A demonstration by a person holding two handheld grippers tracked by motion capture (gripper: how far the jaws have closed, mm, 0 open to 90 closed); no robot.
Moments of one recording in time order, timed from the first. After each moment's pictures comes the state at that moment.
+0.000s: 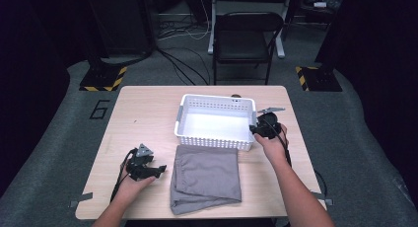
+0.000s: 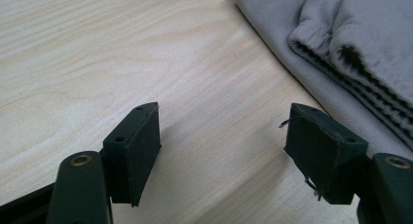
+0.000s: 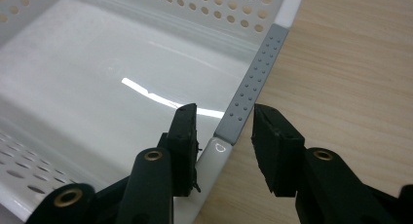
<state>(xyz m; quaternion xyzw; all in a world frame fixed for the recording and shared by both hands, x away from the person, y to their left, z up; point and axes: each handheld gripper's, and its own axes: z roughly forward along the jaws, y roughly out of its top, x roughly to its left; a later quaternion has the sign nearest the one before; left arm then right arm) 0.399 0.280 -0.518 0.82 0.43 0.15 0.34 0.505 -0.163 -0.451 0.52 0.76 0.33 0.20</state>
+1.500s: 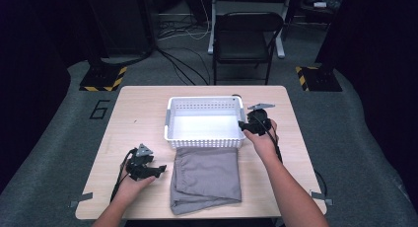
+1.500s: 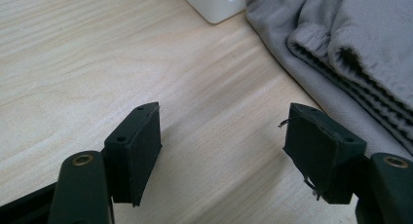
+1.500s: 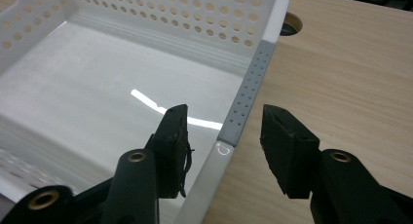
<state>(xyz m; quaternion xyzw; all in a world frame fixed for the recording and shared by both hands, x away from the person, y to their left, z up) 0.398 0.280 -0.517 0.82 0.43 0.15 0.34 0.511 -0.134 -0.443 0.50 0.76 0.36 0.21</state>
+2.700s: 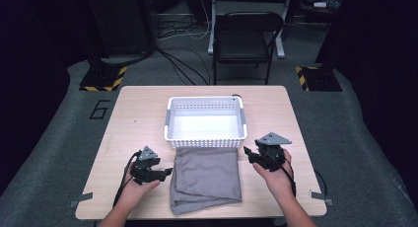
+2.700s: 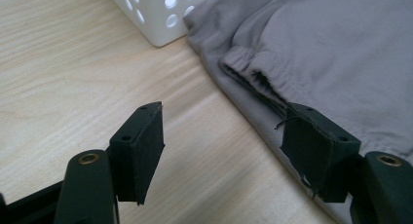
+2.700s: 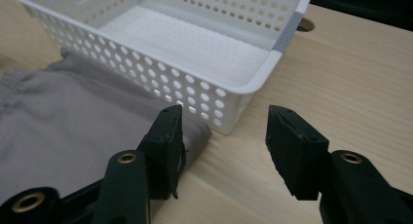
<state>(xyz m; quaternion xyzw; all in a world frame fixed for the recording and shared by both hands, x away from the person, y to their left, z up) 0.379 0.257 -0.502 0.82 0.42 0.13 0.37 0.386 -0.149 -0.438 0.43 0.77 0.40 0.24</state>
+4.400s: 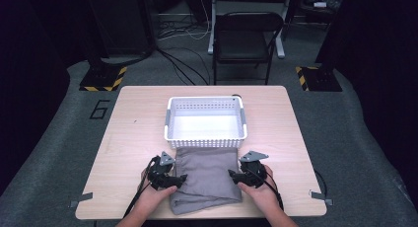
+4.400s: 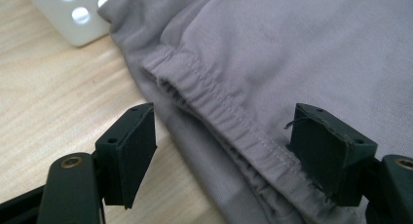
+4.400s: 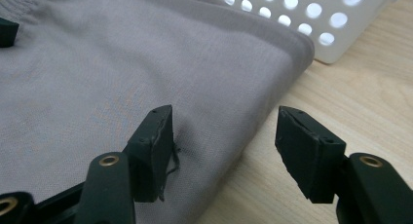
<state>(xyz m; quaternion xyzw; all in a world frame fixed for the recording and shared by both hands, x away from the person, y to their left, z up) 0.370 0.206 -0.513 0.83 0.42 0.13 0.34 0.373 -0.113 -0.503 0.42 0.82 0.36 0.16</state>
